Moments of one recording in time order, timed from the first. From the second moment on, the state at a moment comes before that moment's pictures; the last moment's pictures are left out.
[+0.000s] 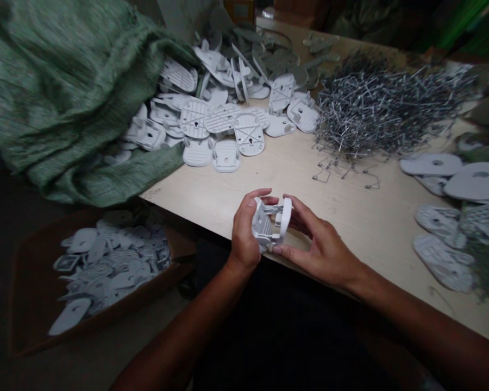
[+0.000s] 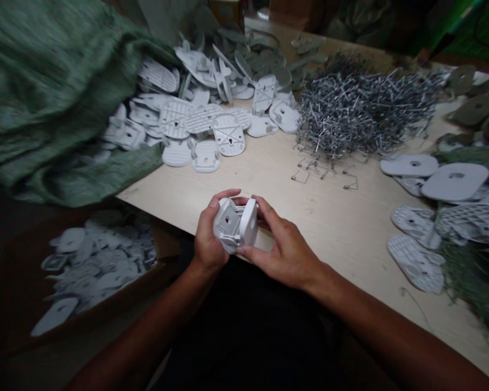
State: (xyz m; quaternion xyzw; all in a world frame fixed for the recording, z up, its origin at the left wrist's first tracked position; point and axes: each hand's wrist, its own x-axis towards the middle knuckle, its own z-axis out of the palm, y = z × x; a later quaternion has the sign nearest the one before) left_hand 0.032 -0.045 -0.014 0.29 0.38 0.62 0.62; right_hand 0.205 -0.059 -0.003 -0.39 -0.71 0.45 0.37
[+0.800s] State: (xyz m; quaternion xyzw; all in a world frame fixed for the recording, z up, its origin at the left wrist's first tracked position) left_hand 0.023 -0.040 -0.002 0.32 0.44 0.66 0.52; right_hand 0.186 -0.035 -0.006 -0.32 -0.72 0.45 0.41
